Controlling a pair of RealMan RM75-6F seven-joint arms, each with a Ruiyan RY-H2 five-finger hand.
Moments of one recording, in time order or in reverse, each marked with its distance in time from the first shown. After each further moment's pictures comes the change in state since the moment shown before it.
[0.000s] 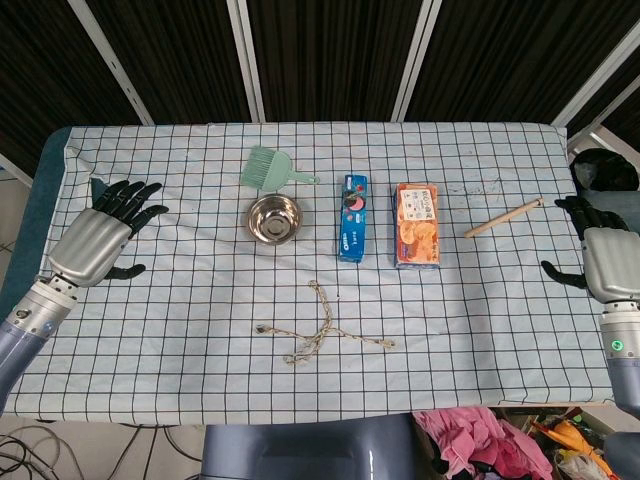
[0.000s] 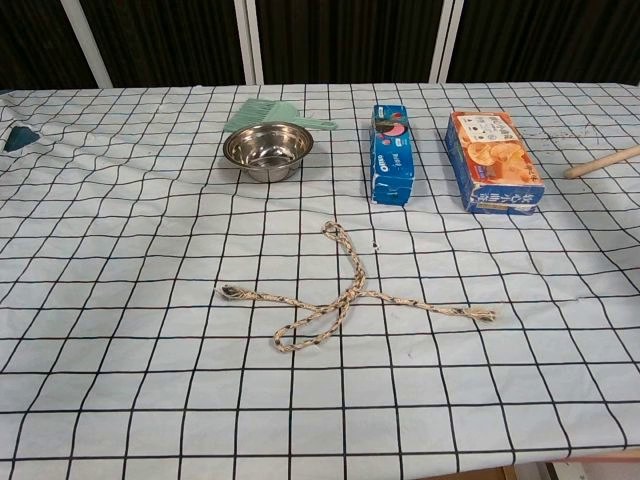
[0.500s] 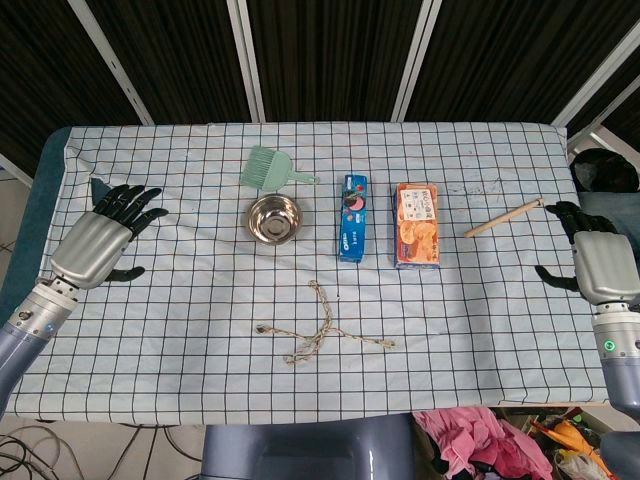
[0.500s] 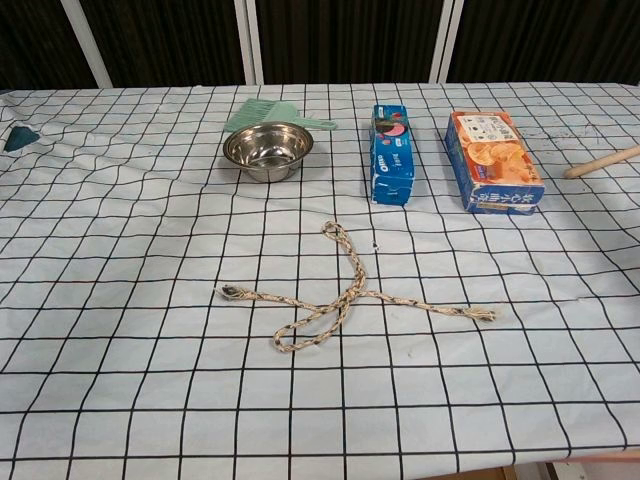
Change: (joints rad) left arm 0.005 -0.023 0.012 0.032 0.010 0.013 -0.001; right arm 0.007 -0.022 -0.014 0.017 -0.012 -0.021 -0.020
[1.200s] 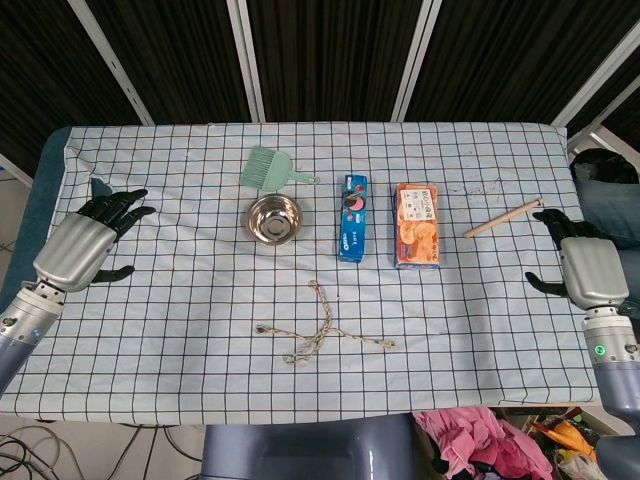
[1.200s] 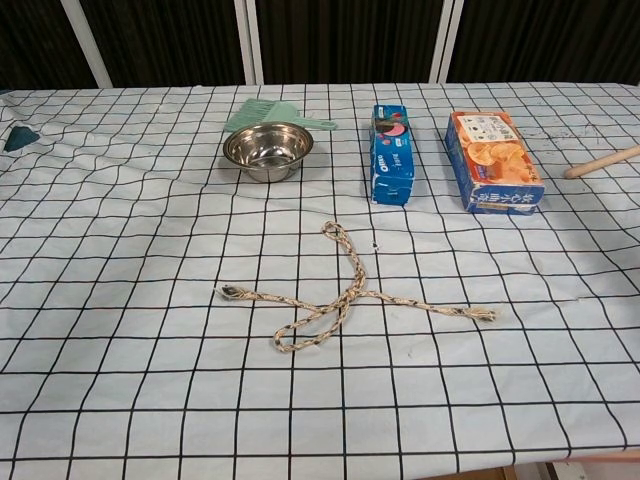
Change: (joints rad) left arm 0.038 -0.001 0.014 0.029 0.035 0.072 -0.036; right arm -0.002 -0.001 -0.014 -0.031 -0.016 -0.013 -0.011
